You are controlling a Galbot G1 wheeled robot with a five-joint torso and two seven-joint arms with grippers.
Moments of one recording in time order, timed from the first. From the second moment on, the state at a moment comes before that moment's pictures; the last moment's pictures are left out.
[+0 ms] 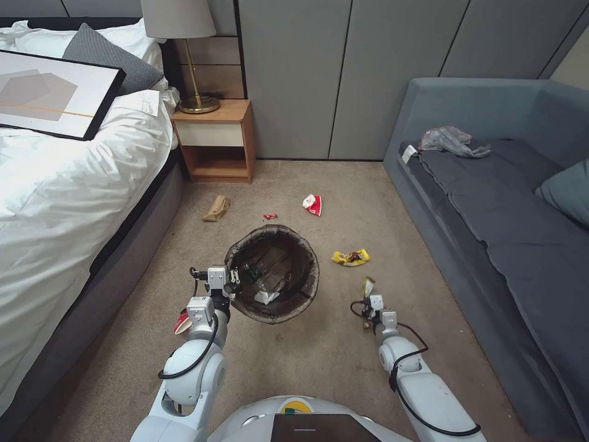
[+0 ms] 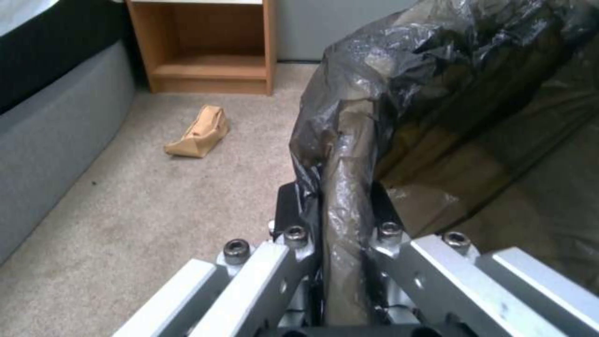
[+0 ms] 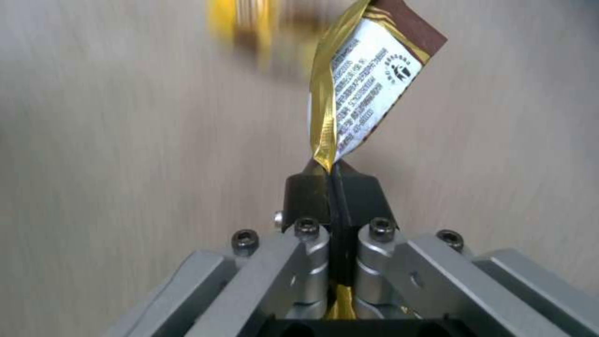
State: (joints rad) left arm 1.53 -1.45 -0.37 -2.18 -0.15 0.34 -0.19; right arm -1.21 1.27 0.40 1.34 0.18 -0.05 0.10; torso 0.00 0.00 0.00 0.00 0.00
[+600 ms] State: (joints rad) left arm 1.52 -1.46 -0.31 -2.15 -0.15 0.36 -0.22; right arm -1.26 1.22 0.26 2.02 0.13 0.46 -0.24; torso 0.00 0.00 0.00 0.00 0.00
